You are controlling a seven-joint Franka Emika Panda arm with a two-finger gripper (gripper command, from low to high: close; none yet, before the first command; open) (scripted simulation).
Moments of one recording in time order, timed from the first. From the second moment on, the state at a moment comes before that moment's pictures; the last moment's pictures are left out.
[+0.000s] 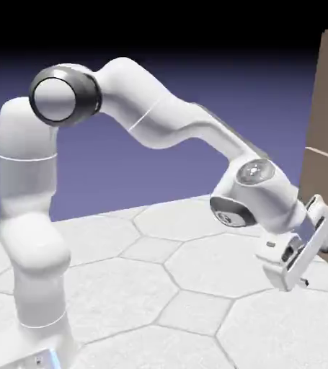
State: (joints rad) arm 0.27 0.21 -0.72 -2.19 0.97 2.87 1.03
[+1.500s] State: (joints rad) arm 0.57 1.51 -2.00 -0.93 2.55 2.66 1.66
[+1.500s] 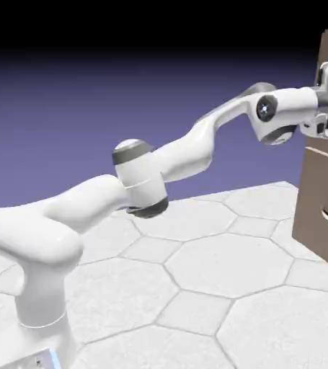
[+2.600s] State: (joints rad) arm 0.67 1.59 -2.04 -1.14 2.64 2.56 1.61
